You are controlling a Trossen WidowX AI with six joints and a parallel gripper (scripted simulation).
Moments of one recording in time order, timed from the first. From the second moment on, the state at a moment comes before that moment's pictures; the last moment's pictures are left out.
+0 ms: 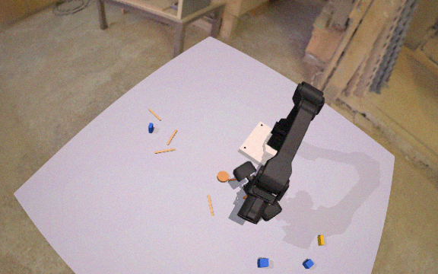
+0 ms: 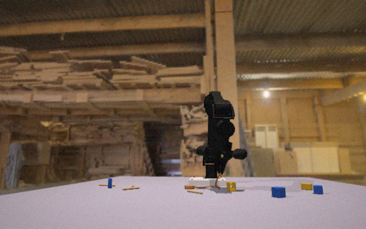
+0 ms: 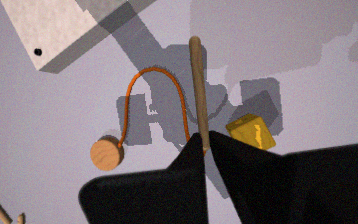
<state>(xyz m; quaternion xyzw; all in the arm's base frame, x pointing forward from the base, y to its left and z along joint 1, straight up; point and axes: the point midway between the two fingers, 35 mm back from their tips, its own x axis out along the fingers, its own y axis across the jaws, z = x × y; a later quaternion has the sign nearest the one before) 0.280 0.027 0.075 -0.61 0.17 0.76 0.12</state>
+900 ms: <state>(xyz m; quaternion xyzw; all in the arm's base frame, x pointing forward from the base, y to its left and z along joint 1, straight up) 0.277 -0.008 0.076 -0.60 0.02 0.80 0.02</state>
